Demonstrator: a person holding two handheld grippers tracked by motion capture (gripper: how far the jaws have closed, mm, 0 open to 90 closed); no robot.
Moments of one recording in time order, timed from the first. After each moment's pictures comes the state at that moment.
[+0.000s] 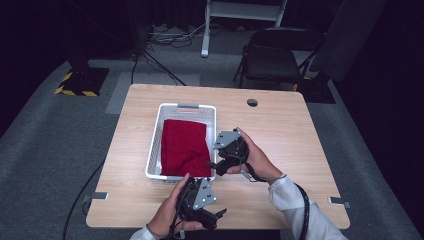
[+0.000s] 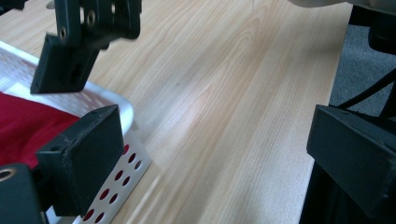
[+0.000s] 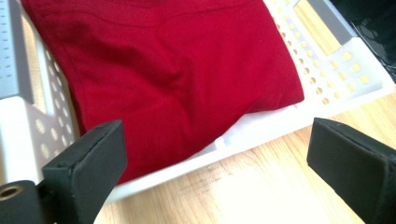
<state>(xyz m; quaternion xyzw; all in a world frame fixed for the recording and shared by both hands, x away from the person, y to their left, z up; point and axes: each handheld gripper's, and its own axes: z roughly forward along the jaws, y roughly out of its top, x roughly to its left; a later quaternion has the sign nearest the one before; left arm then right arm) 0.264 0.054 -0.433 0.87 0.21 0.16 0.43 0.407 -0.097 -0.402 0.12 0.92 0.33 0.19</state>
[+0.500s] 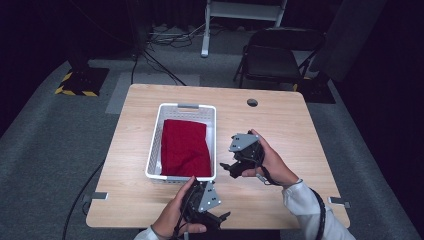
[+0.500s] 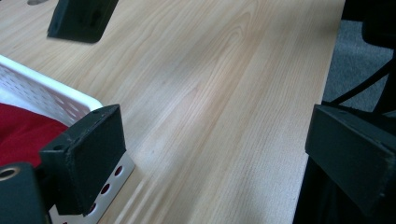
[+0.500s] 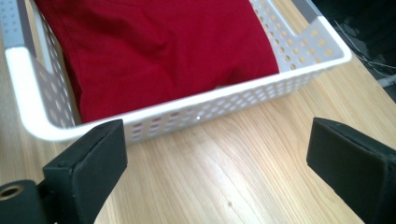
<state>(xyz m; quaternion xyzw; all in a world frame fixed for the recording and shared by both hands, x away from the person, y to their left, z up) 0.264 0.044 -0.441 0.87 0.20 0.15 0.42 0.396 -0.135 -0.396 0.14 0.91 0.33 0.21</state>
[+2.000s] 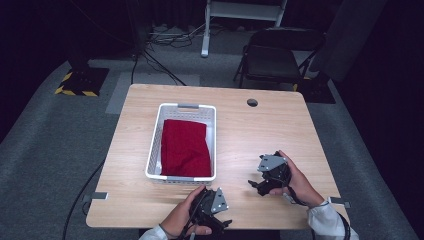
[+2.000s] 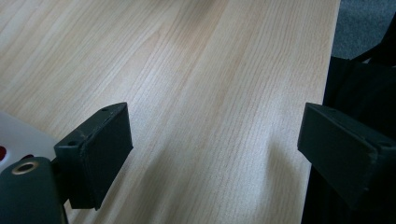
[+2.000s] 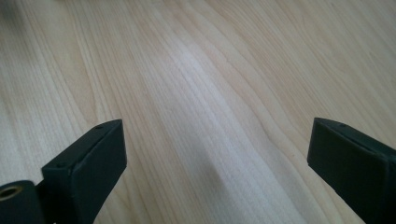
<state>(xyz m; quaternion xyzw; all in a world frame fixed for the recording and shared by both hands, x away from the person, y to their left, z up) 0.274 0.023 -0.486 0.91 0.18 0.09 0.36 0.372 -0.224 -0.459 0.18 0.92 0.28 0.21</state>
